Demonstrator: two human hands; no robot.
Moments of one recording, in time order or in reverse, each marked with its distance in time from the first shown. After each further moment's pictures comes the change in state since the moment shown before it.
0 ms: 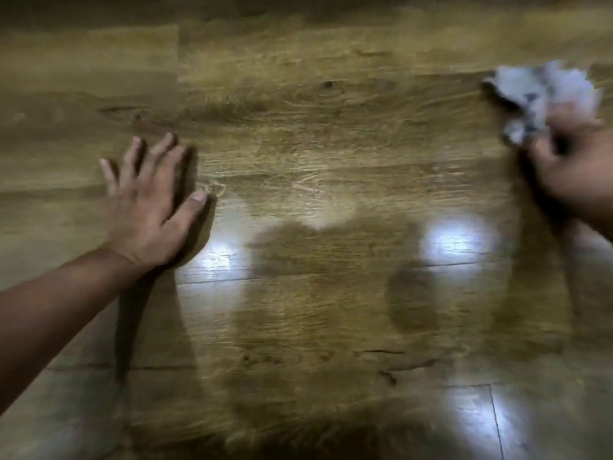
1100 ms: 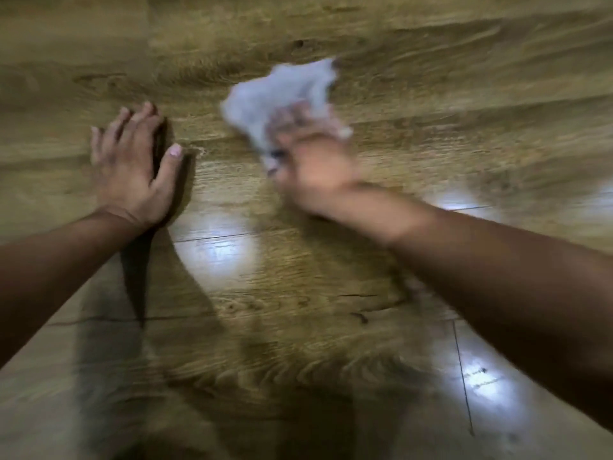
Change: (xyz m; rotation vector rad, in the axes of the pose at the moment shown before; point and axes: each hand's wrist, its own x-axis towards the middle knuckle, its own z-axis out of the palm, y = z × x) left_hand 0.002 -0.001 0.010 -0.023 0.136 -0.003; right_hand -0.095 -0.225 0.079 -0.004 -0.138 -0.554
